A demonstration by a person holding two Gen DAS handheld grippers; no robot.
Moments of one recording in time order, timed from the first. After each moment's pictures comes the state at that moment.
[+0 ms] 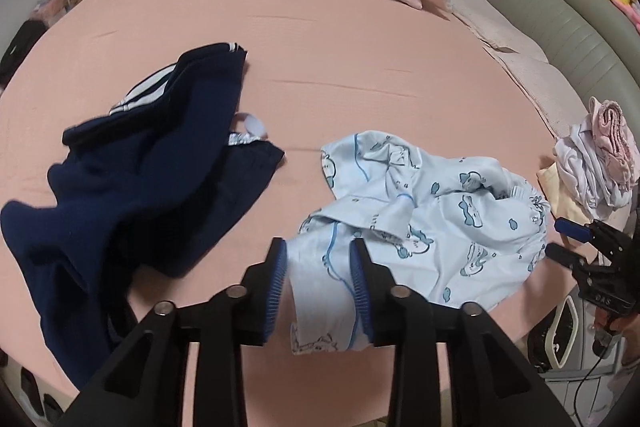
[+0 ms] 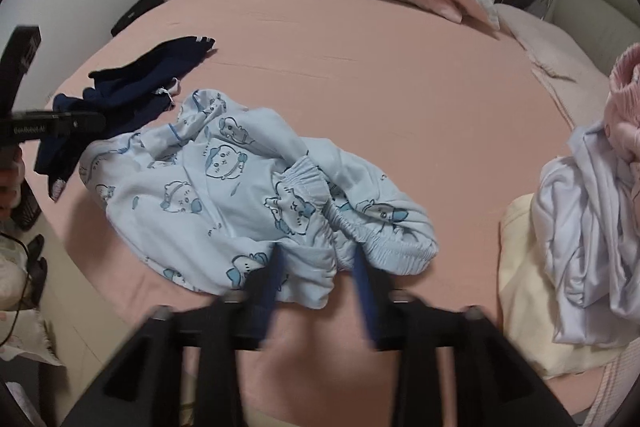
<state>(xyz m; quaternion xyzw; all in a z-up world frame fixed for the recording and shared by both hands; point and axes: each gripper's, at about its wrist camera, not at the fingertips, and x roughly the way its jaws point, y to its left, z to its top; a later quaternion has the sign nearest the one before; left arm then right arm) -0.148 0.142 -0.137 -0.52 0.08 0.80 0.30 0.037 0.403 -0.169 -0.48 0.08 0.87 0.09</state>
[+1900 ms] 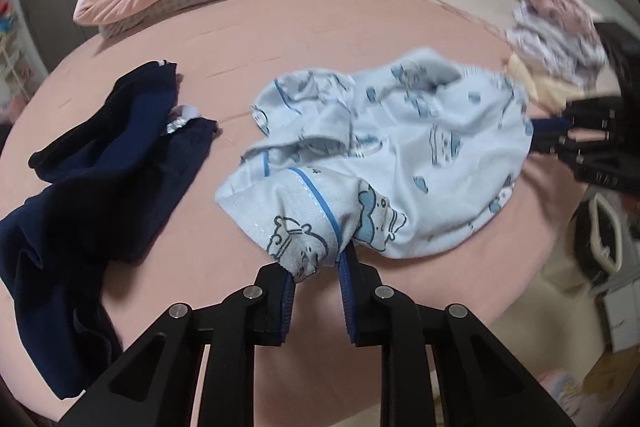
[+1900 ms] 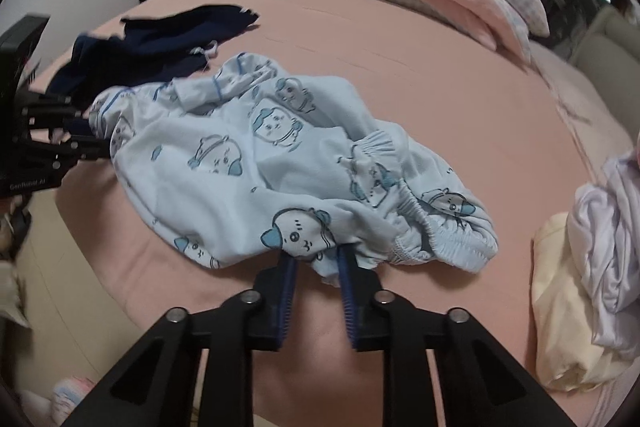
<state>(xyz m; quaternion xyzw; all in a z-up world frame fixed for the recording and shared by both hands) -0.073 0.149 -0.169 -0.43 0.20 0.80 0.37 0.036 0.358 -0.194 -0.48 0.00 0.88 0.07</state>
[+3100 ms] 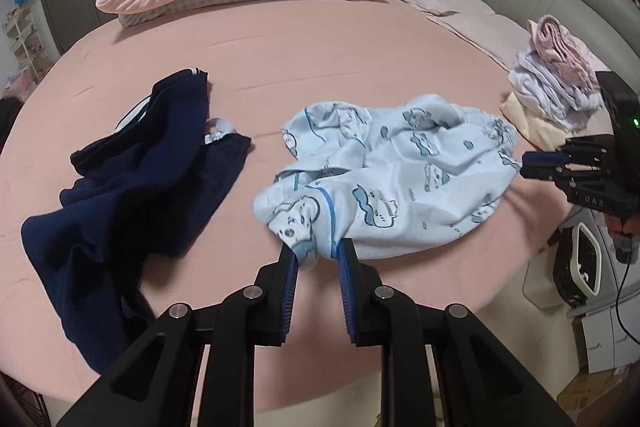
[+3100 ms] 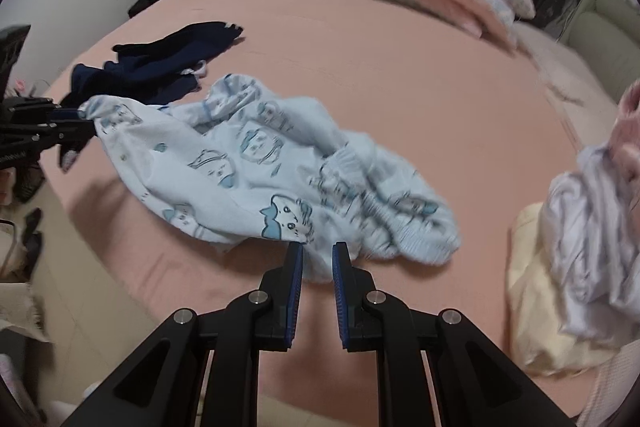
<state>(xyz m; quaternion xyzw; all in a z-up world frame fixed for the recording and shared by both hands) -0.079 0.126 -0.125 -0.45 0.18 0.80 0.37 0.045 0.373 -0.169 -0.49 0.04 0.87 0.07</state>
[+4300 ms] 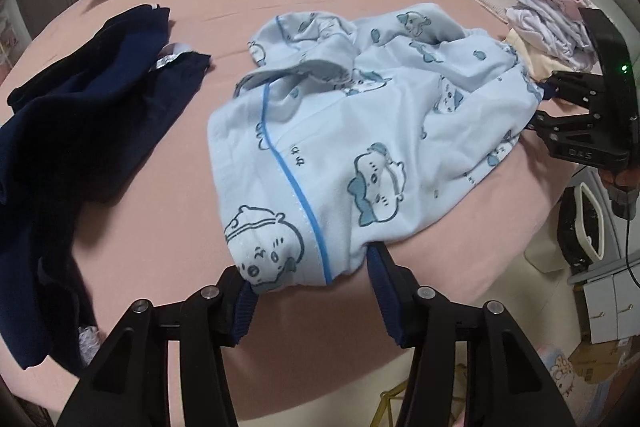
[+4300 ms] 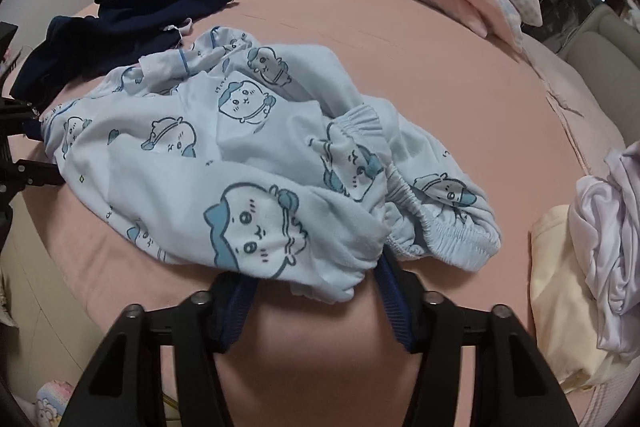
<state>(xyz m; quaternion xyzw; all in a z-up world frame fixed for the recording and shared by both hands) -0.067 0.134 -0.203 -0.49 0.19 0.76 0.39 0.023 0.360 -0.217 -0.50 -0.03 0.86 0.10</state>
